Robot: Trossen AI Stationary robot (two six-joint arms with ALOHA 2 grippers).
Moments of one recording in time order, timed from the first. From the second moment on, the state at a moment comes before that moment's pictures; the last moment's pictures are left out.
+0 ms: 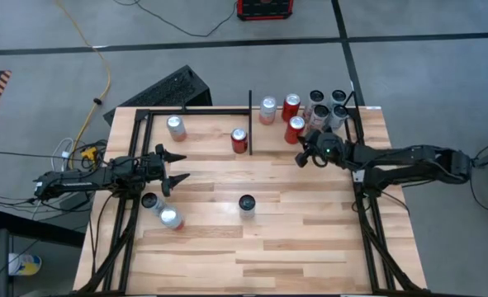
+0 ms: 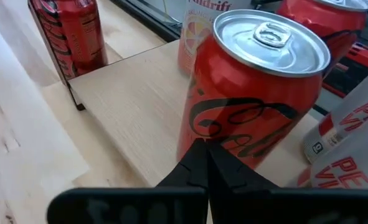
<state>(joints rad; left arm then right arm) 0.09 0.07 0.01 0.06 -0.19 -0.07 -0.35 1.02 0.37 0.15 0.42 0.10</state>
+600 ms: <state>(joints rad) 0.09 0.07 0.01 0.06 -0.19 -0.07 -0.39 1.18 0.37 0.27 0.42 0.05</state>
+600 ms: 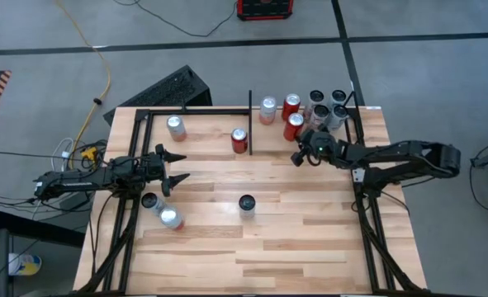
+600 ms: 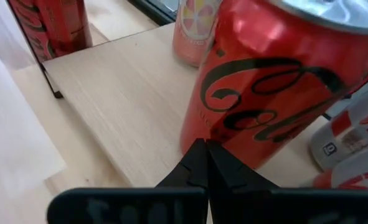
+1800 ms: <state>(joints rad) 0.09 0.07 0.01 0.06 -0.19 -0.07 -0.39 1.17 0.44 0.18 0.55 0.04</state>
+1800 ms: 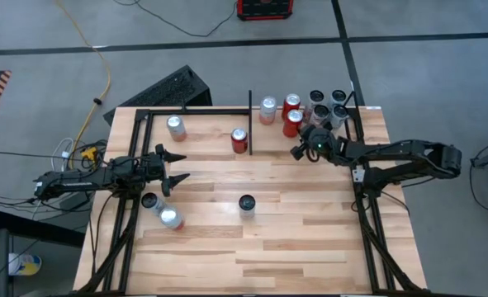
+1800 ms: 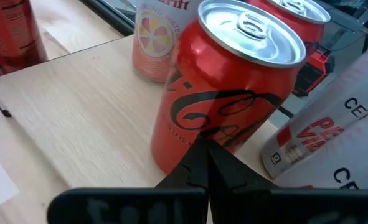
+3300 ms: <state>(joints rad) 0.09 0.07 0.01 0.06 -0.19 -0.07 0.34 1.37 1.01 -0.06 0.57 0.10</state>
